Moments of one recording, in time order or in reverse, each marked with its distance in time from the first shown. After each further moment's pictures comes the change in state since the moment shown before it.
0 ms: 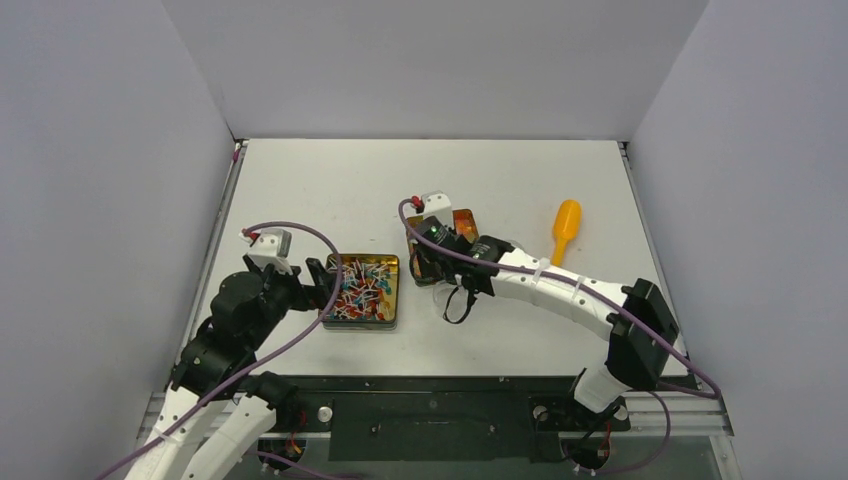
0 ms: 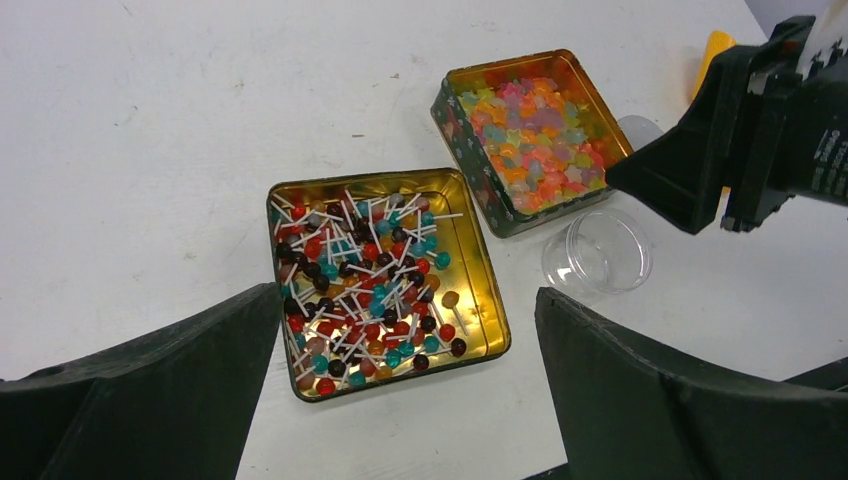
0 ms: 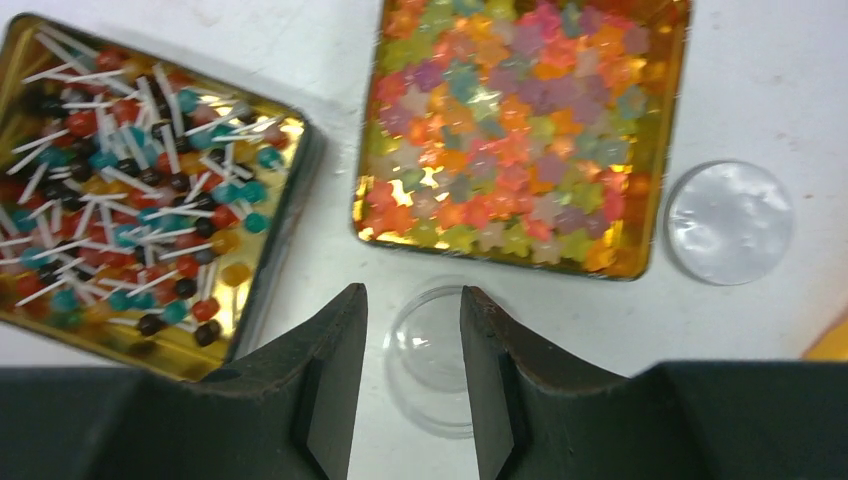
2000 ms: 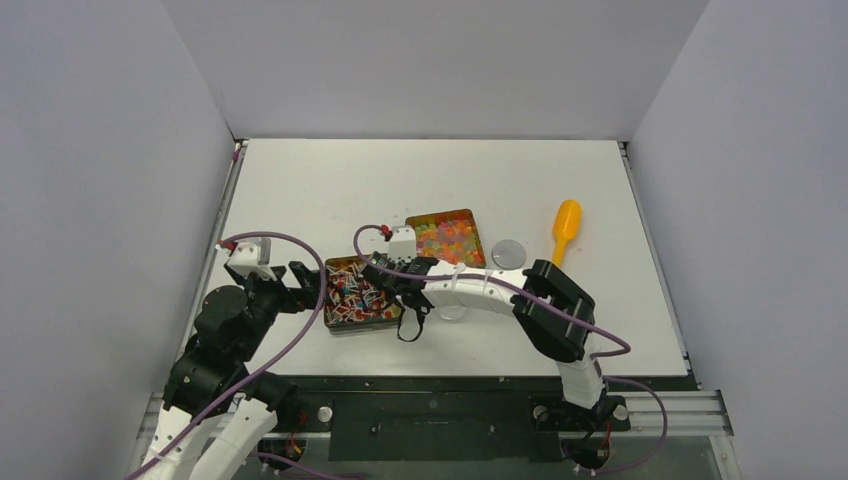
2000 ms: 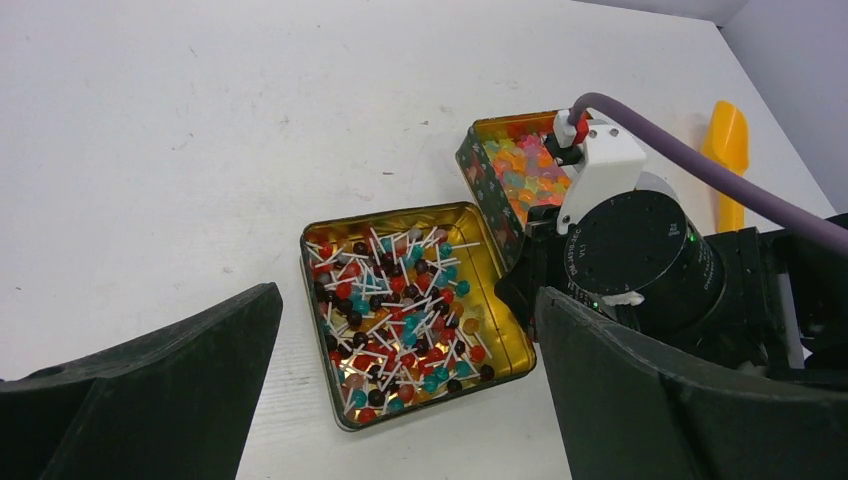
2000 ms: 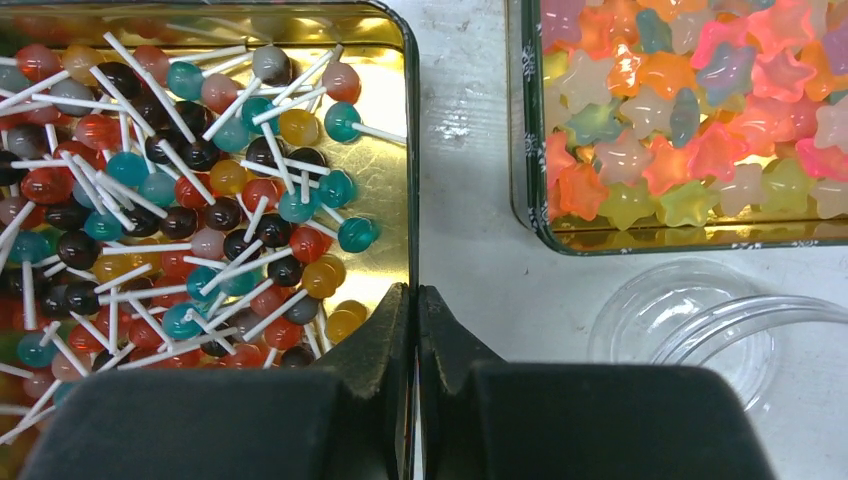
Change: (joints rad) left arm 0.041 -0.100 -0.007 -0.004 -0.055 -0.007; right arm 0.172 0.404 0.153 0.011 0.094 0.426
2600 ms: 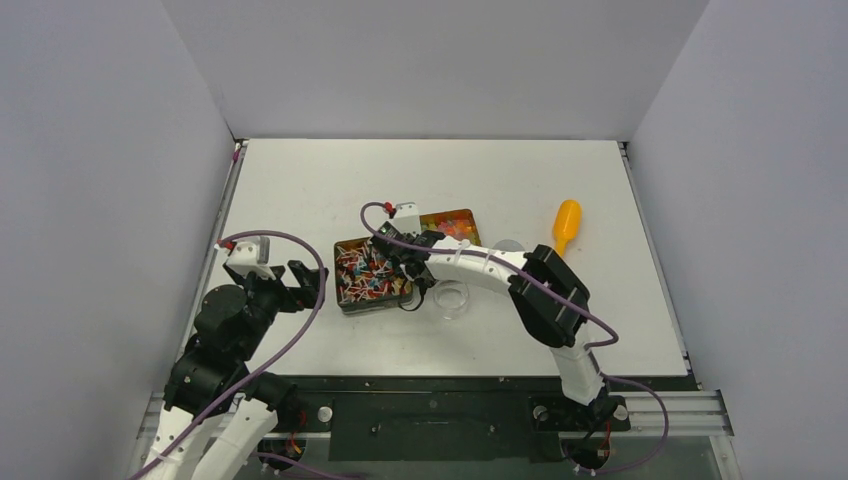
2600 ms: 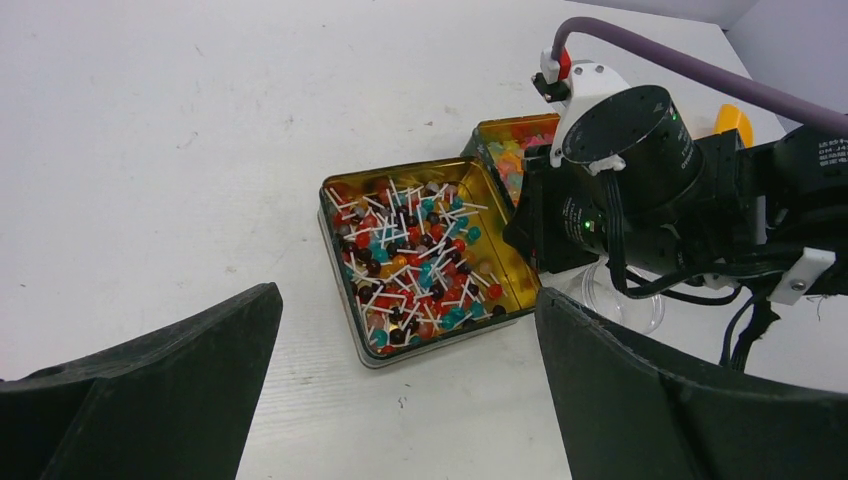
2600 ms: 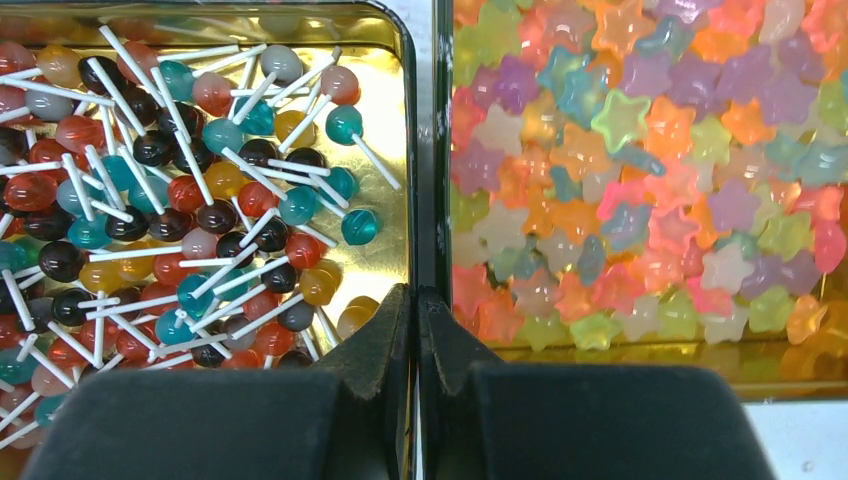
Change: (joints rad) left arm 0.021 0.002 0.000 0.001 0.012 0.000; right arm -0.126 0.058 0.105 -0.027 -0.055 -0.171
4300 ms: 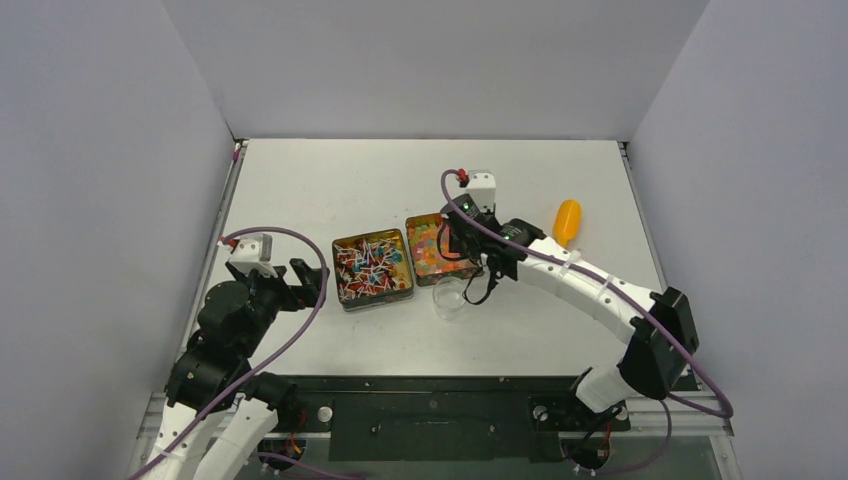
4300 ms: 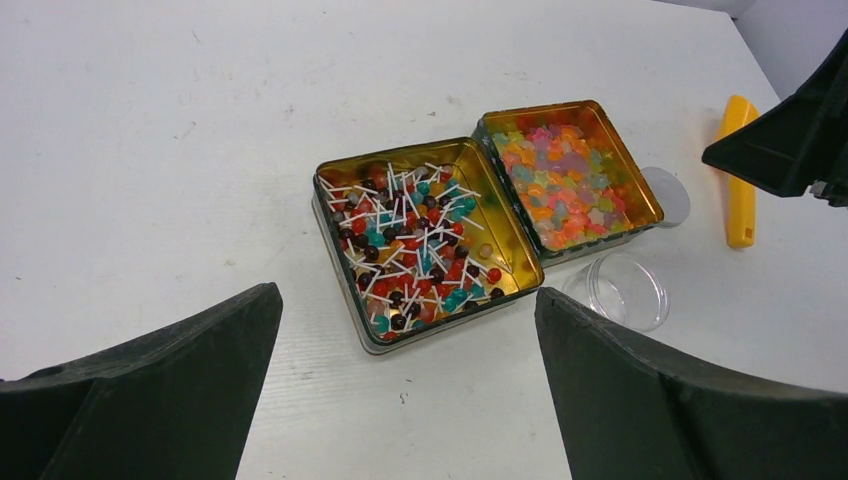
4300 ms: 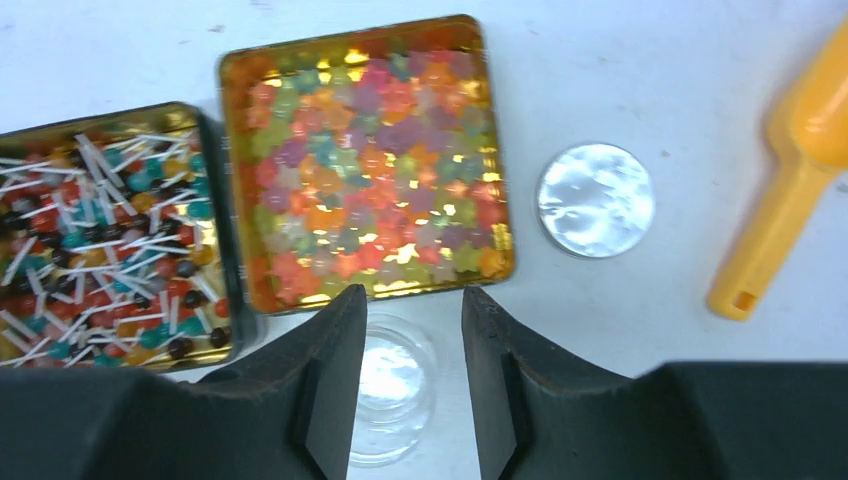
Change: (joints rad) left arm 0.025 0.022 -0.005 0.001 0.026 0.000; right arm -0.135 -0.512 -0.224 -0.053 0.050 -0.124
